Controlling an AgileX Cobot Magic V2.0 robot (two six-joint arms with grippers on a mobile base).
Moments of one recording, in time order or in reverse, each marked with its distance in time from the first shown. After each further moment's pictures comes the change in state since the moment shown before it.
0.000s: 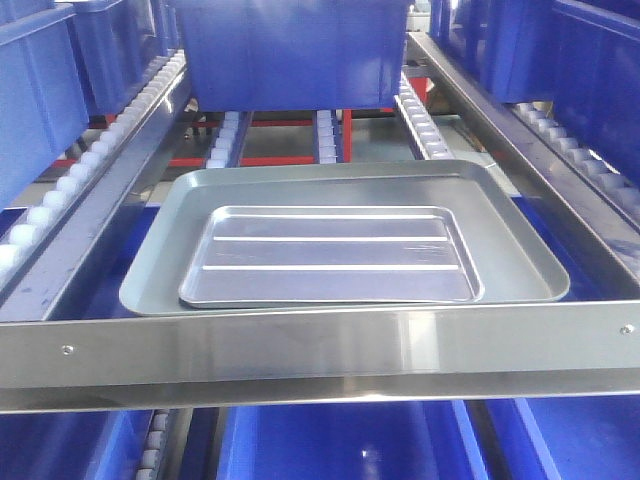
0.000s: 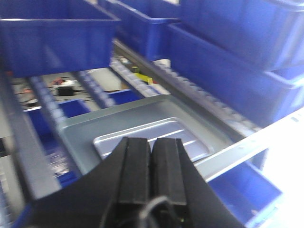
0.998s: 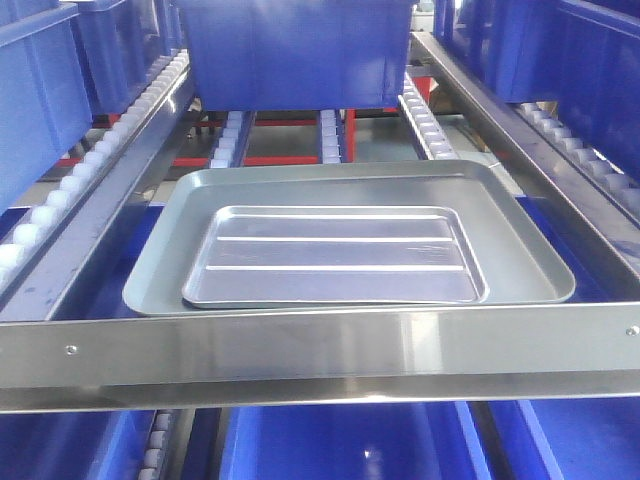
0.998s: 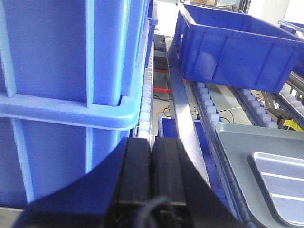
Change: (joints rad) left arm 0.587 -0.094 0.401 -0.092 -0.391 0.014; right arm 0.000 0.000 0.001 0.000 0.002 0.000
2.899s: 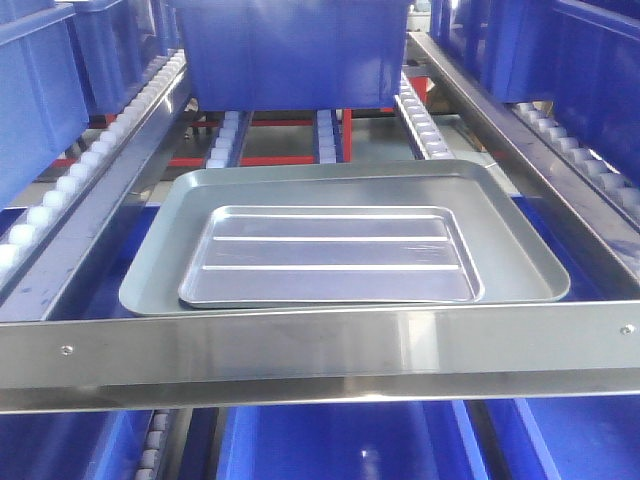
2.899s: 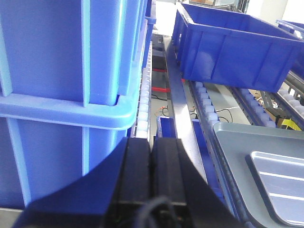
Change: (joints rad) left arm 0.000 0.000 0.000 0.000 -0.001 0.000; right arm -0.432 0.000 0.521 0.024 -0.556 -0.022
